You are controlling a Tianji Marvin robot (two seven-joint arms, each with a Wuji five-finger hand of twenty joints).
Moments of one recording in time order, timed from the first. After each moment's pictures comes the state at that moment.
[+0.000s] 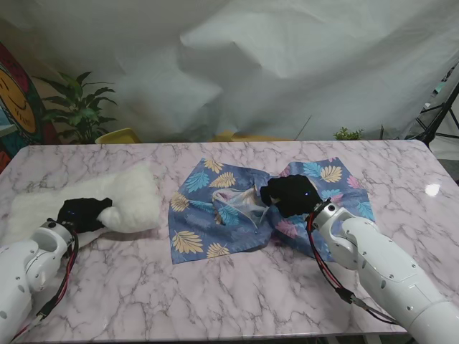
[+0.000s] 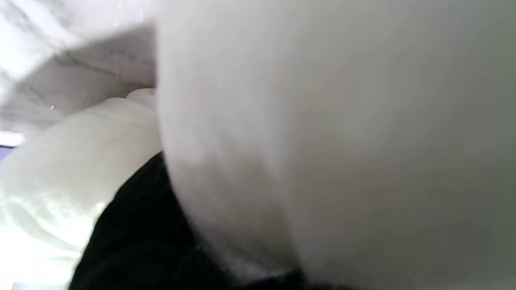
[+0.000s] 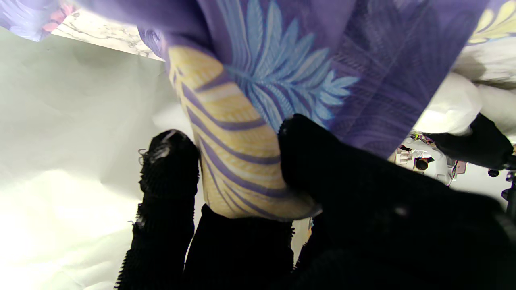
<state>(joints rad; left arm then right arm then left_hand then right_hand) 1.42 -0.98 -1.42 -1.17 1.25 -0.29 0.14 -1.14 -1.06 0.91 -1.09 -1.10 -0.40 -0.54 1.00 -0.44 0.43 -0.20 0.42 0.05 1.13 0.75 0.85 0.13 0.56 0.68 0.82 0.14 1.00 0.83 0.67 0.07 1.48 0.58 0.72 -0.73 1.22 -0.30 0.66 -0.49 1.35 0.47 0.86 -0.13 1.06 0.70 1.20 -0.16 1.00 0.82 0.84 0.07 1.29 0.58</state>
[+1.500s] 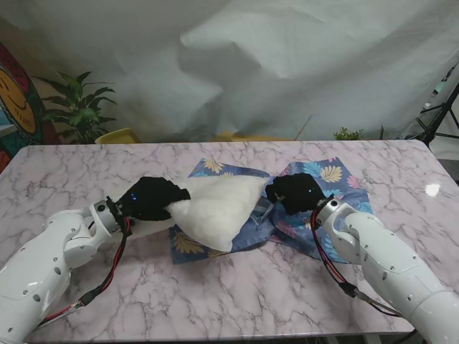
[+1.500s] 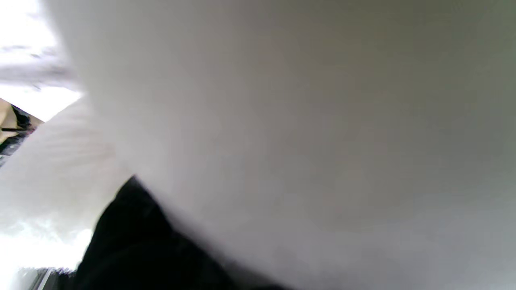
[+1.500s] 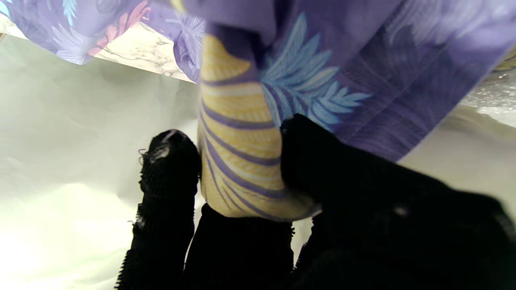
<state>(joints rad) 1.32 -1.02 -1.25 -1.38 1.23 -0.77 0.31 -1.08 -1.06 0.87 -1.02 -1.09 -0.38 -0.51 1.00 -0.44 0.43 -0.22 0.43 0.04 1.14 0.82 0.89 0.12 0.64 0.75 0.82 0.11 1.03 0.90 0.66 0.04 1.51 0.64 0.72 -0.73 1.22 -0.30 0.66 -0.49 1.35 0.47 0.86 -0.13 1.06 0.70 1.20 -0.16 1.00 0.82 0.84 0.07 1.29 0.58</state>
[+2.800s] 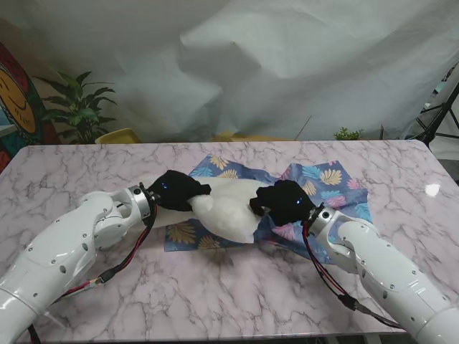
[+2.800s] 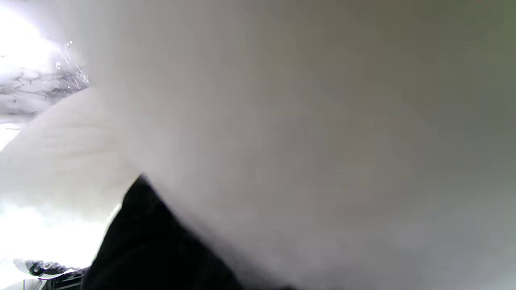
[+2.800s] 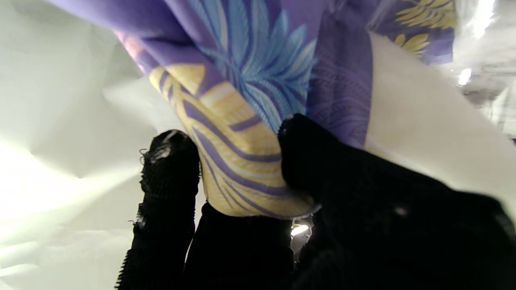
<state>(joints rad) 1.08 -1.02 -0.92 -1.26 1.11 -0.54 0.13 -1.18 -1.02 0.90 -1.21 -1.24 -0.43 -0.58 1.05 -0.41 0.29 -0.22 0.43 0.03 1.16 0.82 0.89 0.12 0.68 0.77 0.82 0.10 1.03 0.93 0.66 0.04 1.50 0.68 0.72 -0.73 1.22 -0.30 0.66 -0.49 1.36 0.46 0.86 -0.13 1.06 0.70 1.22 -0.16 1.00 0.82 0.84 0.06 1.29 0.58</state>
